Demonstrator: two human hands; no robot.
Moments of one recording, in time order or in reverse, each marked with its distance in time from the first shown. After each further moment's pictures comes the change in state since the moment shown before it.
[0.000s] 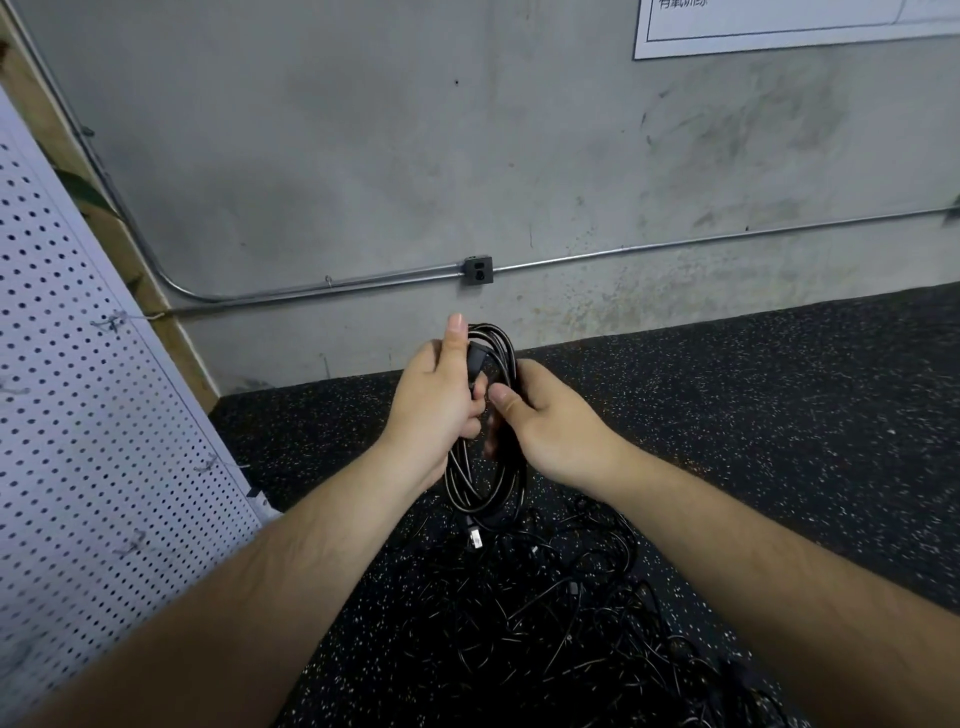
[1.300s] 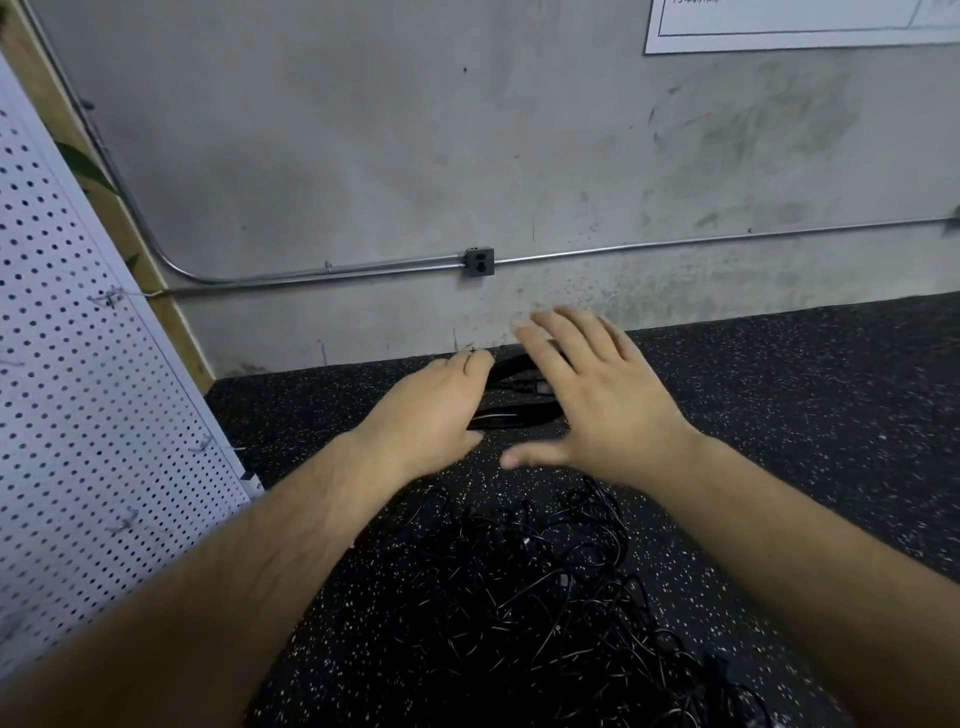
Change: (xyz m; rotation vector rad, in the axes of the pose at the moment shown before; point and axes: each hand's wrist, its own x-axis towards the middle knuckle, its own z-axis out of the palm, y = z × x) left_hand 0.011 -0.014 -0.032 1.459 -0.344 0.604; right_hand -0.009 0.010 -0.044 -1.265 0.080 -0.420
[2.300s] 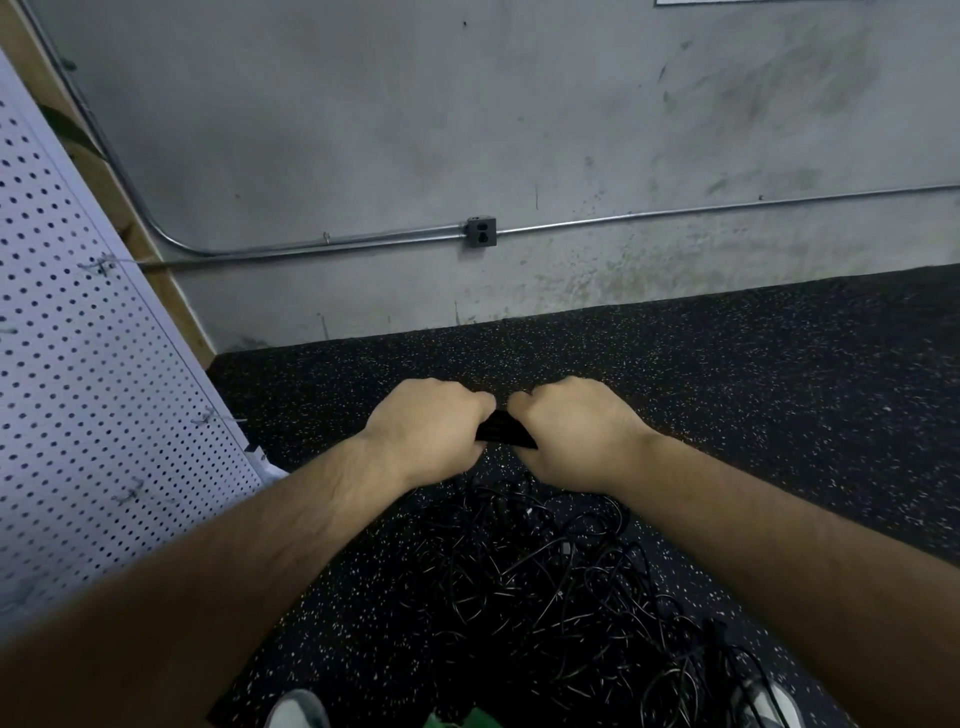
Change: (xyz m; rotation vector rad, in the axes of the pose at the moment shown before) left_hand -0.020 0.002 0.024 0.231 -0.210 0.043; right_hand -0.004 -0.035 0.017 0.035 -0.374 -0.088
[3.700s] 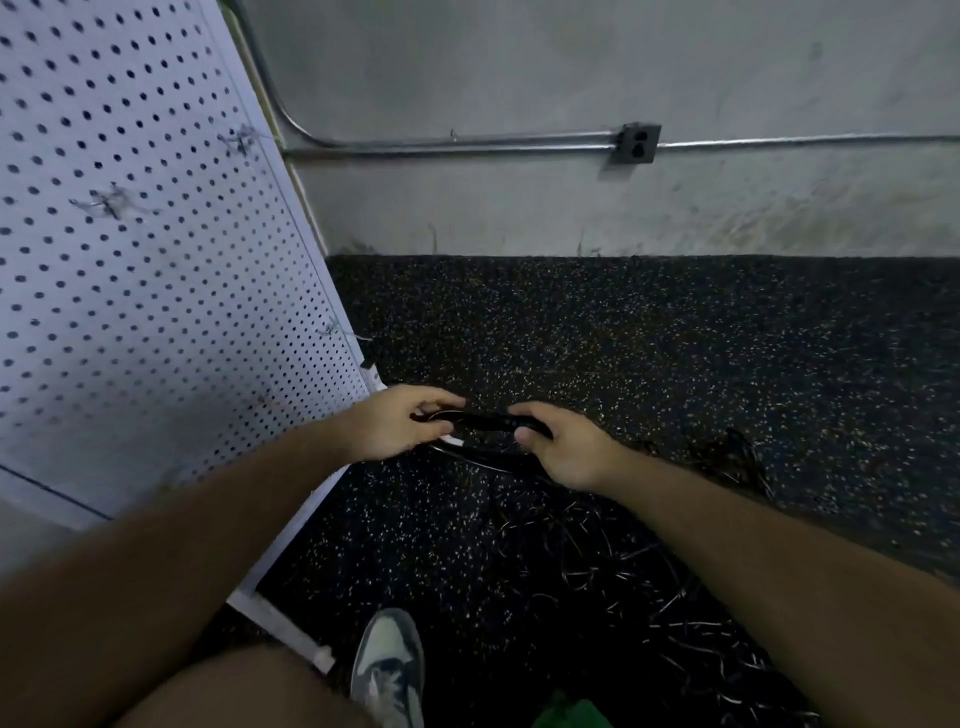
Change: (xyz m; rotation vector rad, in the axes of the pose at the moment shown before) left_hand -0.085 -0.194 0.181 -1.019 -0.218 -0.440; right_hand 0.149 -0.096 0.149 1.078 -0.360 0.150
